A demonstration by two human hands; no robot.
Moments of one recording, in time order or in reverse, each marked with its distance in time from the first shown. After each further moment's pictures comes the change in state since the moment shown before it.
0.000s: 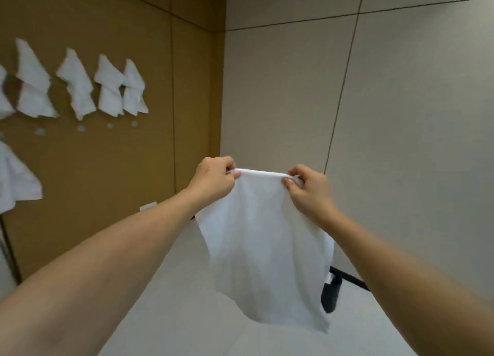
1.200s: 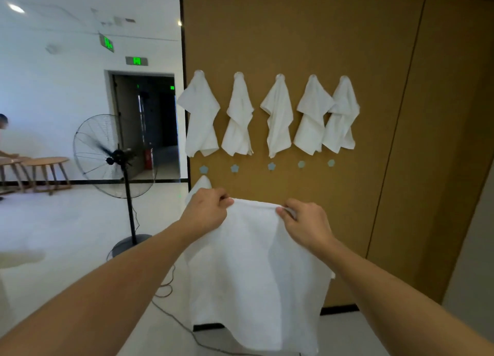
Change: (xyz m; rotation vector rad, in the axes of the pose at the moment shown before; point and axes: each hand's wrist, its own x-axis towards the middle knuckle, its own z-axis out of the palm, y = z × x) left_hand 0.274 -0.635 -0.250 0.538 0.344 -0.601; right_hand 0.398 -0.239 0.753 0.275 -0.465 -0.547
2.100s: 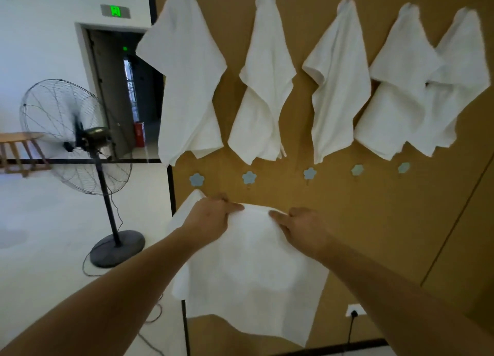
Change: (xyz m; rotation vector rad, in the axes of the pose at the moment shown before) left_hand 0.352 -0.241 0.194 0.240 -0.136 0.264; right_hand 0.338 0.136 0.317 -0.388 -0.020 -0.515
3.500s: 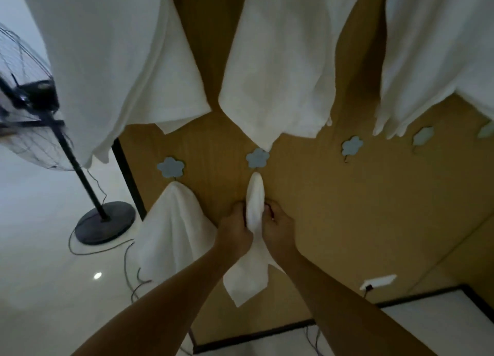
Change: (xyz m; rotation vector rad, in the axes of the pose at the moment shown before) left_hand 0.089 -0.055 0.207 -0.570 -0.102 -0.437; right_hand 0.074 -0.042 0.224 1.024 0.059 1.052
